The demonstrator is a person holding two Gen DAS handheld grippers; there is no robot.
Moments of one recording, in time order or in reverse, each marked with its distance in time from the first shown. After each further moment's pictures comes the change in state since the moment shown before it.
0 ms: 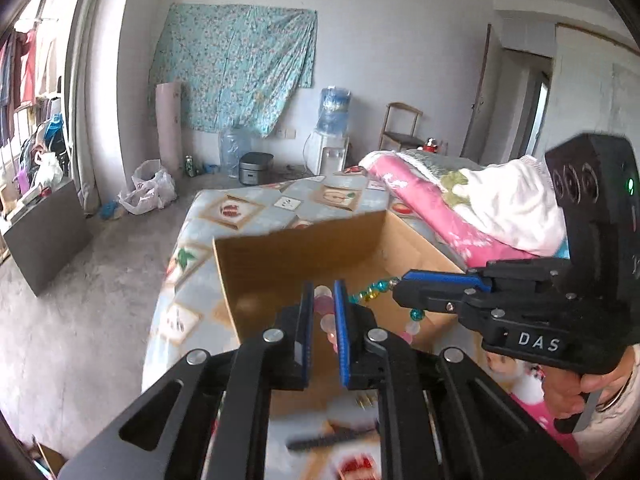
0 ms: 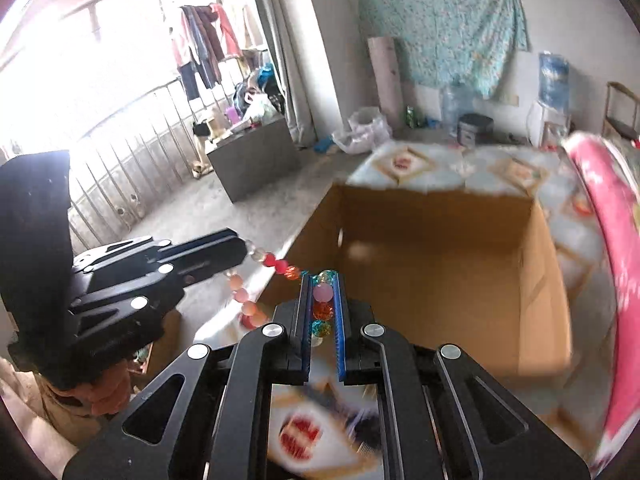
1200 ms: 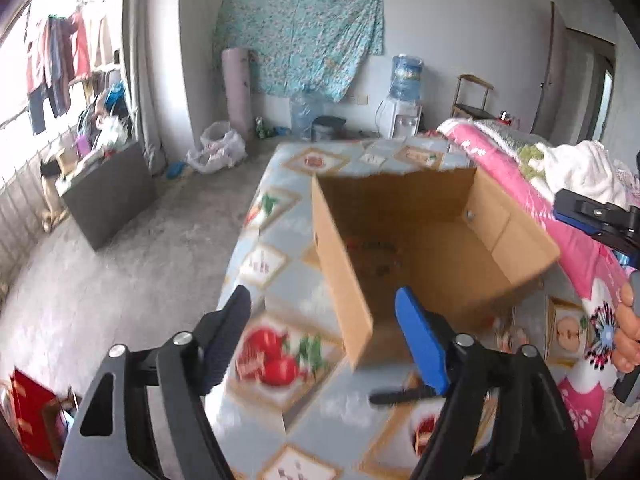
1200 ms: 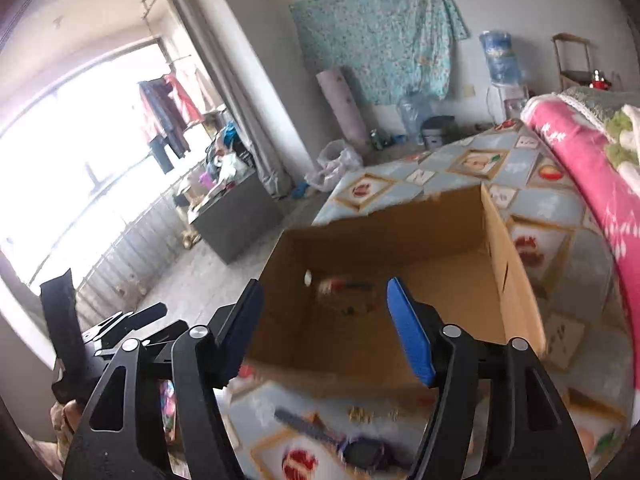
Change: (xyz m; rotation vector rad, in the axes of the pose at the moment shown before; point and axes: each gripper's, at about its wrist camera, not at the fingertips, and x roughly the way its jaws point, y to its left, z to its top) left arm -0.022 0.037 -0.064 -0.081 0.113 0.262; right arm -0.051 -0.052 -0.059 0.237 -0.166 -0.021
